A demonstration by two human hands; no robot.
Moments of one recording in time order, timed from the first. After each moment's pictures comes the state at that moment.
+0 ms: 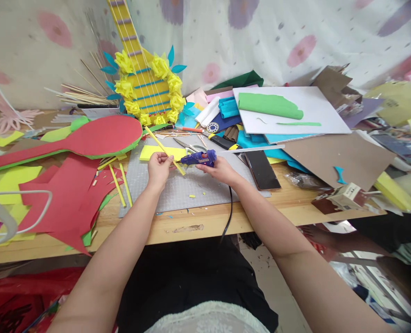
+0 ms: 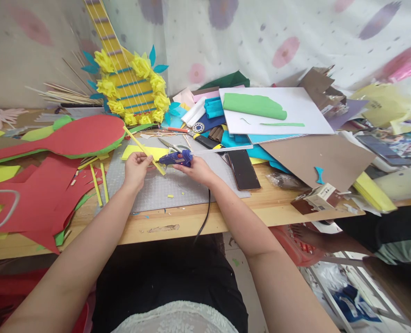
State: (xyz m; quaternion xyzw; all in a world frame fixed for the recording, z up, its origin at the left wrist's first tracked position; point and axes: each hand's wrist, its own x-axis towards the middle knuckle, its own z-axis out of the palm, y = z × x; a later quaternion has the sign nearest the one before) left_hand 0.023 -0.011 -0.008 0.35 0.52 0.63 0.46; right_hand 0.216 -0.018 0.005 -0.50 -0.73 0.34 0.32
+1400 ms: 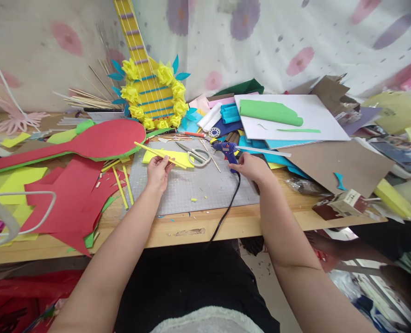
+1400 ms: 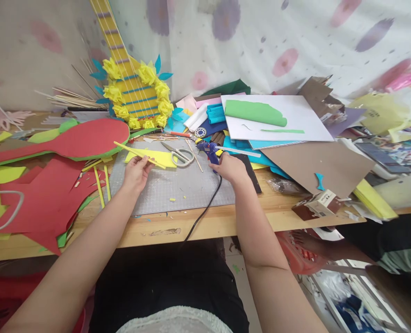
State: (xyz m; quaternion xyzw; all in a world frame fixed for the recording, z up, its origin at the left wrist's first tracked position) left_hand 0.012 -0.005 -0.009 0.24 0.42 0.68 0.55; right_hand 0.275 -0.016 0.041 -0.75 -0.64 0.12 0.09
